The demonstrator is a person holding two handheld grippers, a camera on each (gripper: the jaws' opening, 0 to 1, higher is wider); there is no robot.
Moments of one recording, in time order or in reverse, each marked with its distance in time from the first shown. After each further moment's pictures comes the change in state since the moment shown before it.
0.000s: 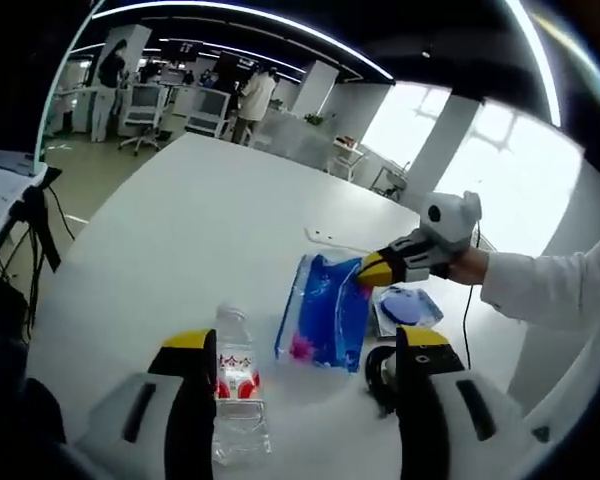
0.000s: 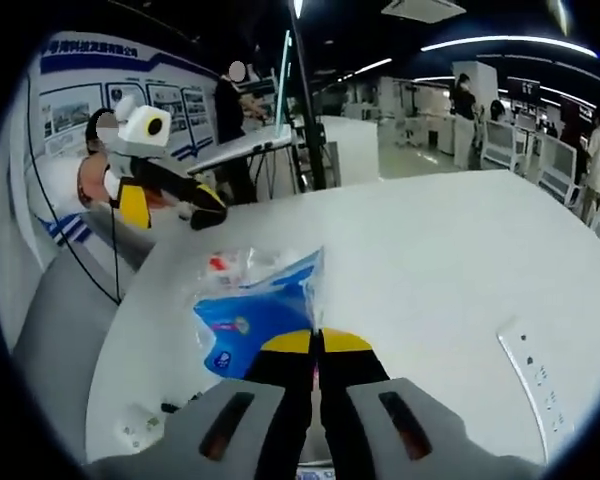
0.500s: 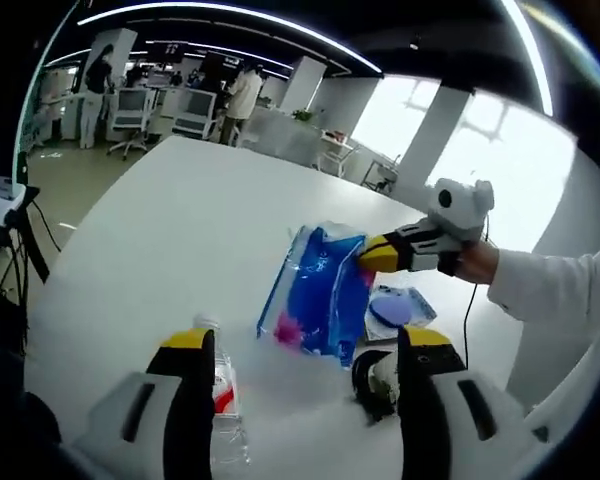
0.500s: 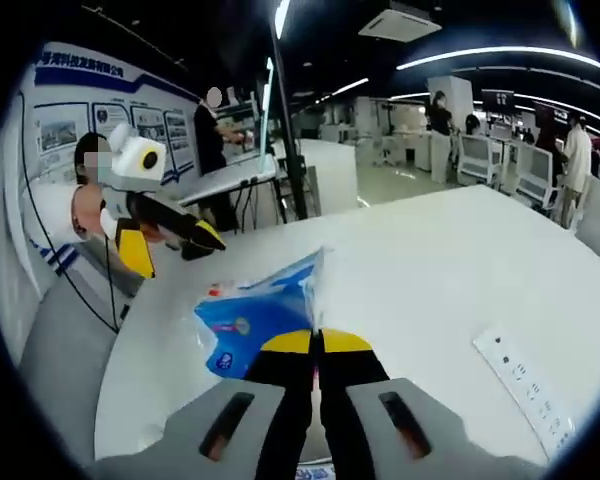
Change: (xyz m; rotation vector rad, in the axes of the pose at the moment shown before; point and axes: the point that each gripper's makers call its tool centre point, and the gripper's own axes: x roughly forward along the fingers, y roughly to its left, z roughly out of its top) left arm 0.013 -0.024 0.007 0.035 0.019 -0.023; right arm -0.029 0.001 0.028 0.039 -0.106 -0.091
